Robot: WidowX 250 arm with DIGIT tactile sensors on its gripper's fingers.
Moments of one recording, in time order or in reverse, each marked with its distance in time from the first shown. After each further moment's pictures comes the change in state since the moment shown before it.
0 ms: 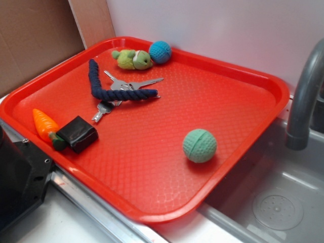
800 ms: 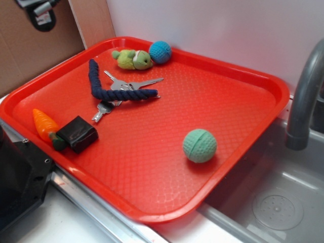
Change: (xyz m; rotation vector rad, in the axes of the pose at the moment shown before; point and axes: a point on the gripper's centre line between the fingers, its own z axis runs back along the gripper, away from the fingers) arm 0.048 0.081 -0.077 0.075 0.038 -0.270
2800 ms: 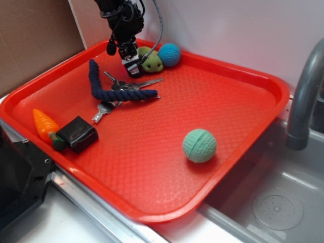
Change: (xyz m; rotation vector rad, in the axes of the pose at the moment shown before) arm 0.116 0.047 -0.167 -0.021 -0.128 -0.346
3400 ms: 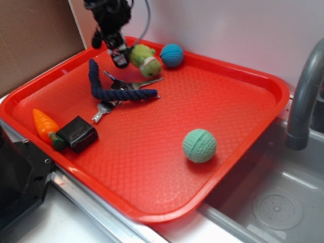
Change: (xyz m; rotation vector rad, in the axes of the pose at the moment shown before) arm -0.005 -0.027 0.072 0.055 -0.090 0.012
